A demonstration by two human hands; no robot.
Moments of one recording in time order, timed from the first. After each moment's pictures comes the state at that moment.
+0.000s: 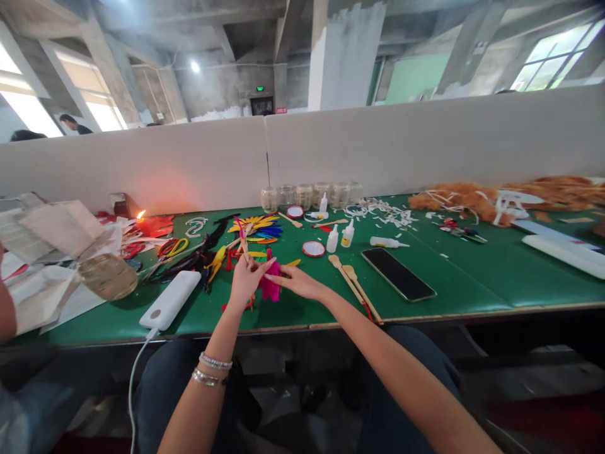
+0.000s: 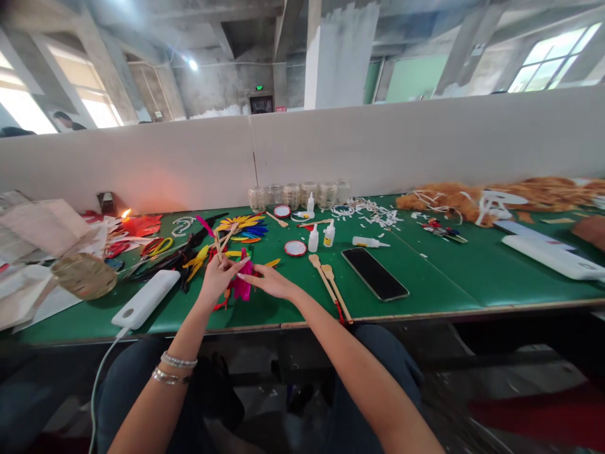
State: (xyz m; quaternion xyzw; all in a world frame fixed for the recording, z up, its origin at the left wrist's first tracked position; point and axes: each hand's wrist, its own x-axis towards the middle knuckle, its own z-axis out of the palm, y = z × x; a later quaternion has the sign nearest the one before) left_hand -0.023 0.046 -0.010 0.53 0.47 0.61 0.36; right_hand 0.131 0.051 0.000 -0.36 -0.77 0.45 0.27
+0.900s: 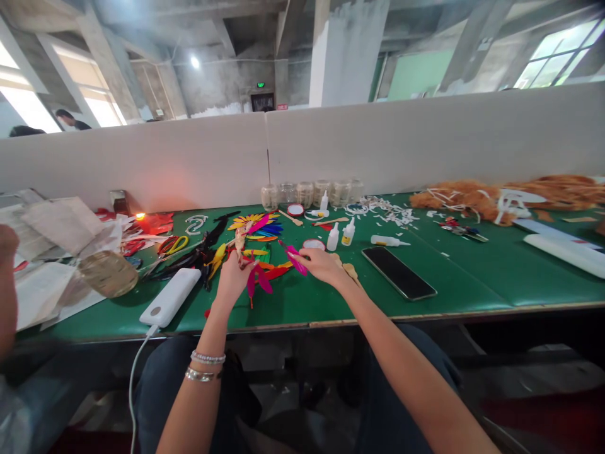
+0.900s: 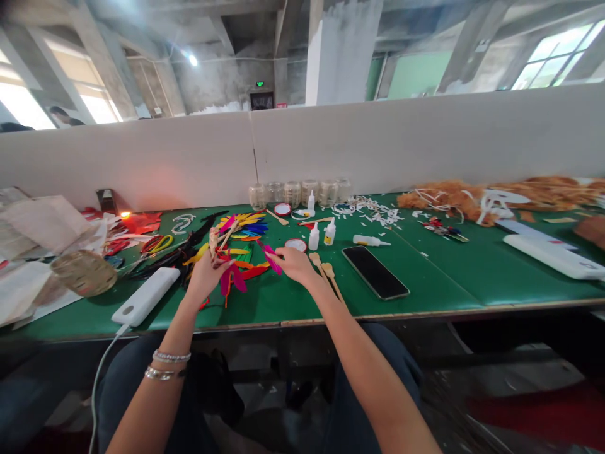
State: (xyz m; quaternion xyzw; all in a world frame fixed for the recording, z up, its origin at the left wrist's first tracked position) left_hand -0.054 0.038 0.007 0.61 0.63 0.44 0.19; right_hand 0.175 0.076 0.012 -0.52 -0.81 0.14 0.21
